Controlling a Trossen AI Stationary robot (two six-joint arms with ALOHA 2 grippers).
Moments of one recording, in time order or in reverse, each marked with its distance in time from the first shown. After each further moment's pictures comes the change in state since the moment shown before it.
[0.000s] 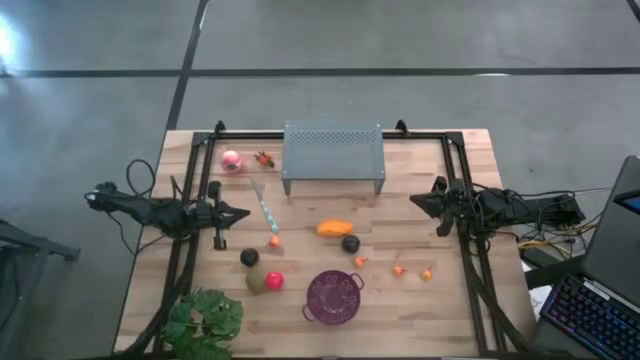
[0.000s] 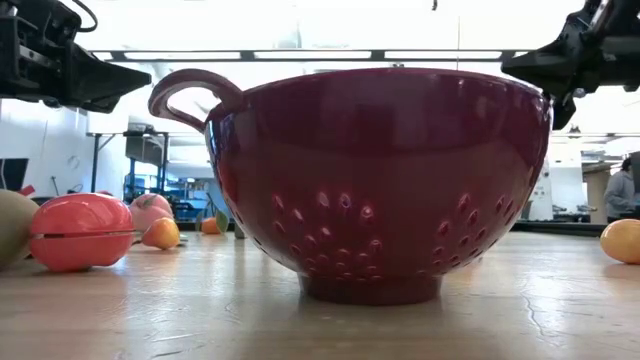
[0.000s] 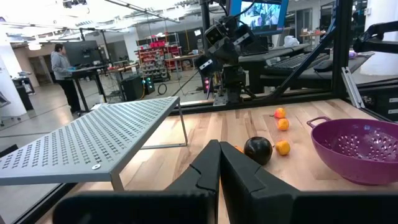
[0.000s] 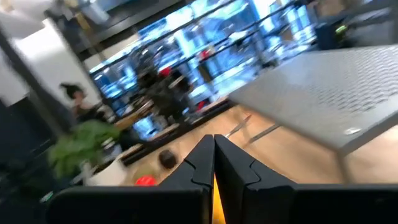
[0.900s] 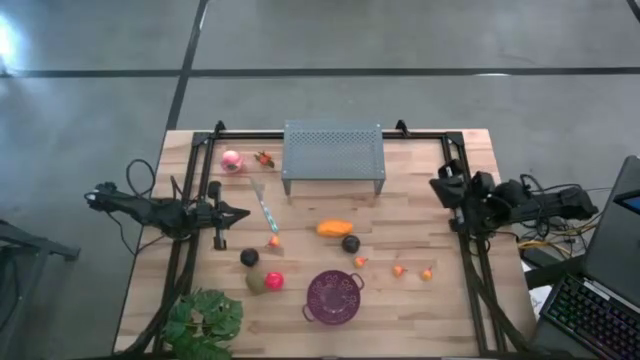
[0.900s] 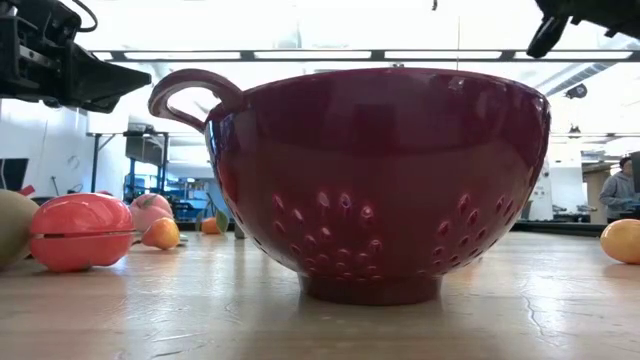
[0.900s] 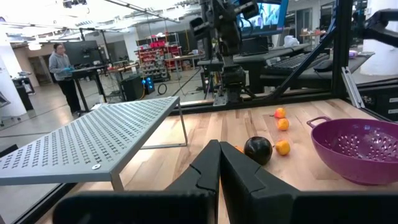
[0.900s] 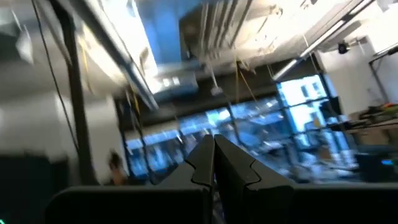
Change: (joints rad) left arm 0.000 0.000 0.000 0.000 0.000 0.000; right arm 0.000 0.240 0.059 0.629 -0.108 -0.360
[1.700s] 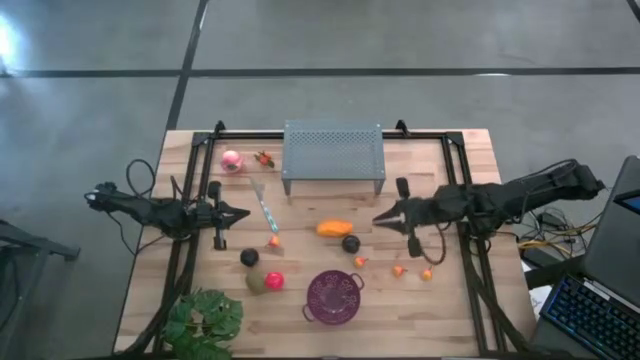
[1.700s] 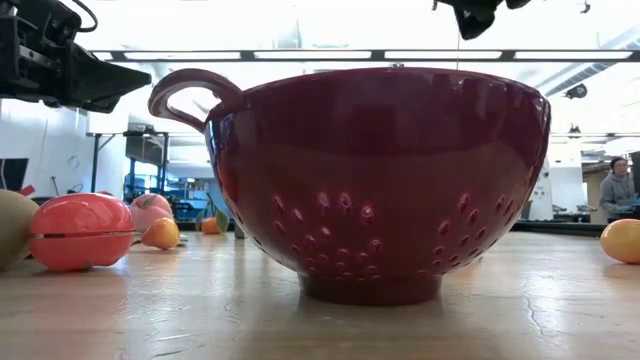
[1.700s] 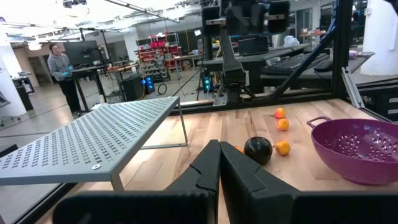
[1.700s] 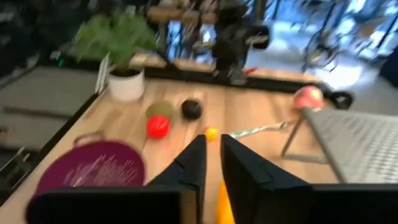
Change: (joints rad) left arm 0.000 0.000 0.000 0.000 0.000 0.000; right arm 0.110 0.667 0.560 -0.713 -0.145 -0.128
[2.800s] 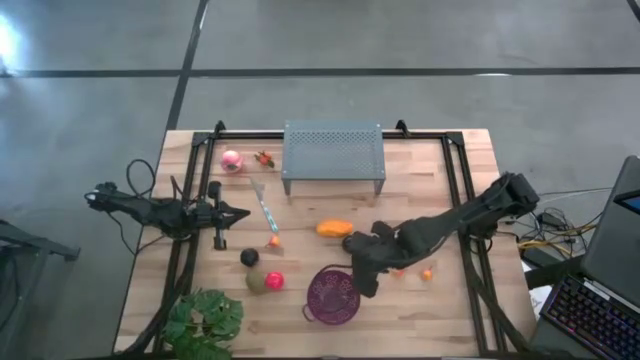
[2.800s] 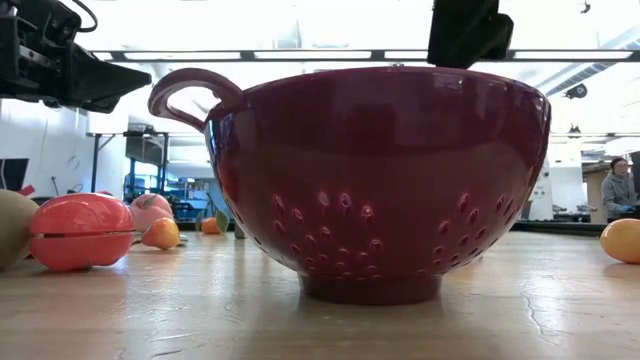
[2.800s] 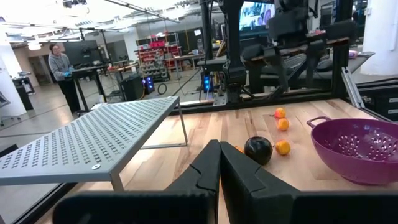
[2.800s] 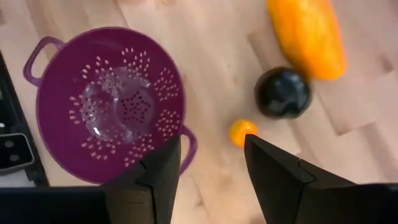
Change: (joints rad) left arm 0.000 0.000 0.000 0.000 0.000 0.000; right arm 0.181 0.762 0.714 -0.844 0.068 0.864
